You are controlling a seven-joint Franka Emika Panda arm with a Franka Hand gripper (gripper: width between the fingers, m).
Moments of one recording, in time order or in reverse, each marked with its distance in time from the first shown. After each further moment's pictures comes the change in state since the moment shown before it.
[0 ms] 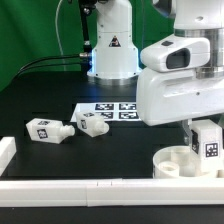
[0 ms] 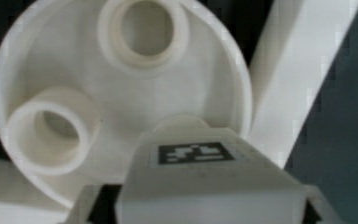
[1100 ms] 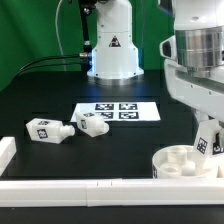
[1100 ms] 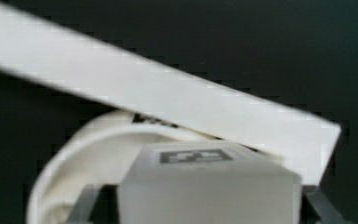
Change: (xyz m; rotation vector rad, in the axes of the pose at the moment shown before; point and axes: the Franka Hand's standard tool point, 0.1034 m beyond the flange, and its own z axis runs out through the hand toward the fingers) arm 0.006 -0.009 -0.003 0.095 -0.050 1.557
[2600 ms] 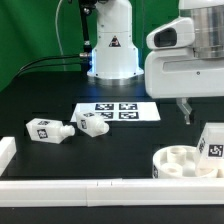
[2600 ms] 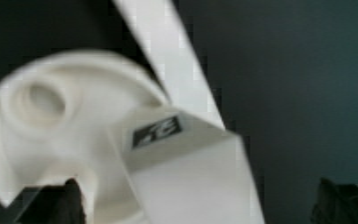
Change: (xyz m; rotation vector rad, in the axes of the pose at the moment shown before) arm -0.008 0.000 -0.025 -0.031 -0.004 -1.172
